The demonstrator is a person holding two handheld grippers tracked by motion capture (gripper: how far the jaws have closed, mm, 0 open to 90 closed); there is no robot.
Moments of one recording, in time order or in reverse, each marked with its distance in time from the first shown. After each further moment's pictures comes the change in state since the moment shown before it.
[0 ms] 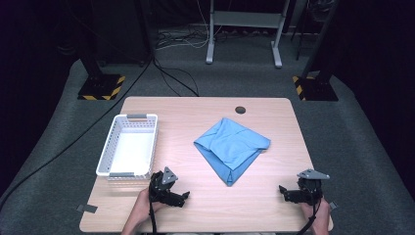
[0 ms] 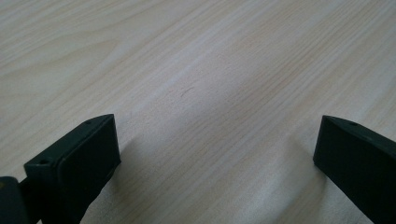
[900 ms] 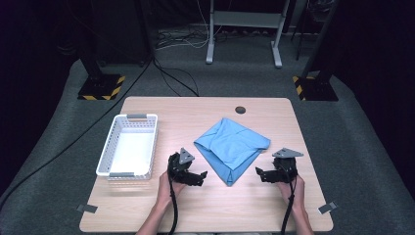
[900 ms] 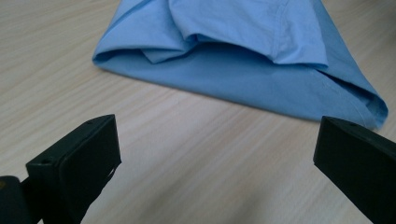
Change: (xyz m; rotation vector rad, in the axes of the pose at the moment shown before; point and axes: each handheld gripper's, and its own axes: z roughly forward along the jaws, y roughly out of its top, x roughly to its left) left arm -0.007 0.075 0.036 -0.114 0.000 -0.058; right arm 0.050 0.082 0.031 -0.063 0.092 -0.082
